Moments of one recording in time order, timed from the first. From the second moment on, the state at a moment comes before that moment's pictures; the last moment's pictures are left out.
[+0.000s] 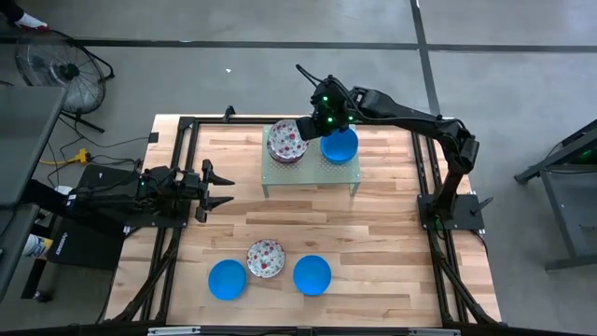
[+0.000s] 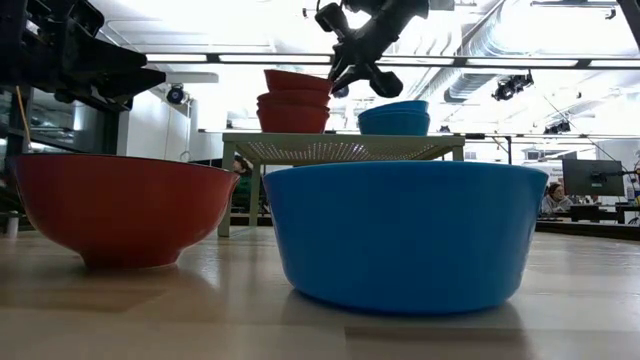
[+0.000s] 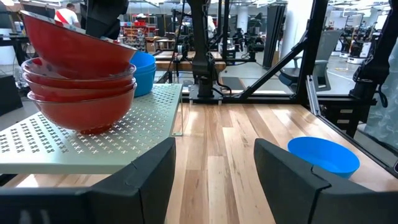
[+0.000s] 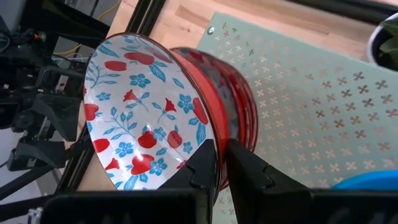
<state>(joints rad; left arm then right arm) 0.04 0.01 0.10 -0.06 0.03 0.00 -0.44 1.79 1.75 -0.76 -0.24 0.75</state>
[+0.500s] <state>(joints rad) 0.04 0.01 0.10 -0.06 0.03 0.00 -0.45 1.80 1.75 -0.76 -0.26 0.73</state>
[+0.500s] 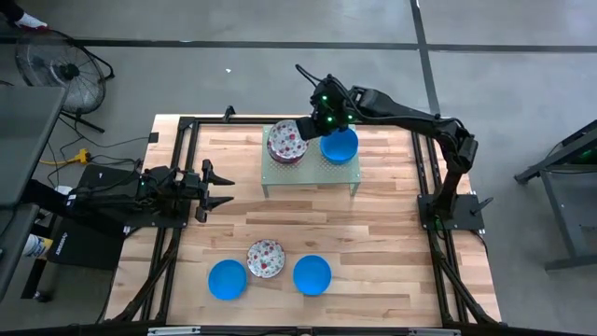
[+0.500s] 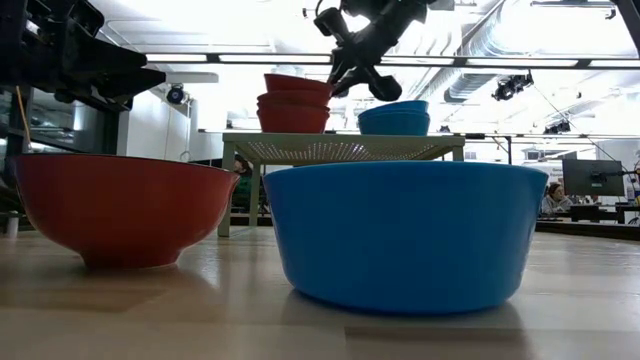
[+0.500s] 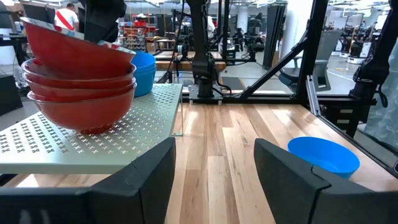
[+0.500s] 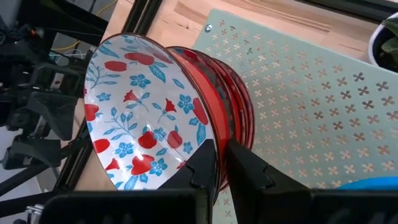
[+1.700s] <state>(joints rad) 0.04 0.01 0.10 -0.06 0.03 0.00 -0.47 1.80 1.75 -0.68 -0.39 0.69</state>
